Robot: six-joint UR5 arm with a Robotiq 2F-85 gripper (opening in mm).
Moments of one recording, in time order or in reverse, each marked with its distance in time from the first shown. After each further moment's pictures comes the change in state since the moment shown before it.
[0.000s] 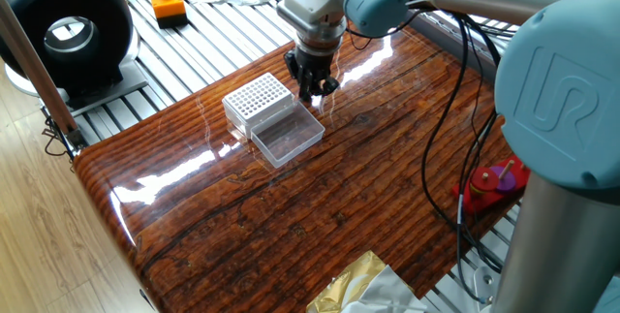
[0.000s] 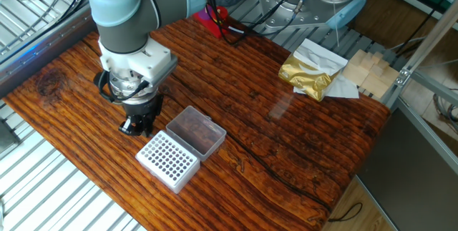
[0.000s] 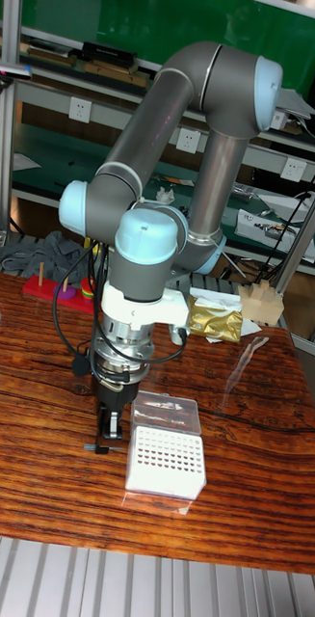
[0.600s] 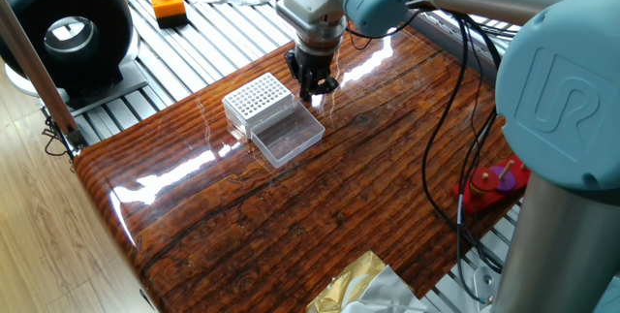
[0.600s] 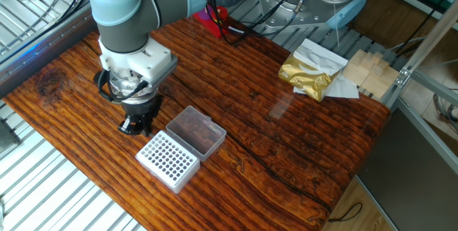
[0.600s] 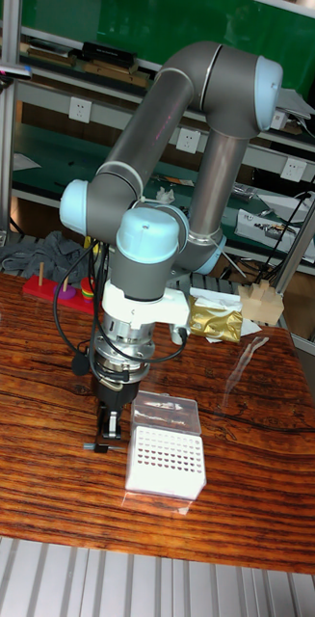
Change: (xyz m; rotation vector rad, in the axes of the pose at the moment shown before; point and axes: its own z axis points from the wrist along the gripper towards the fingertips) arm -0.001 0.000 -0.001 -0.001 0.000 0.020
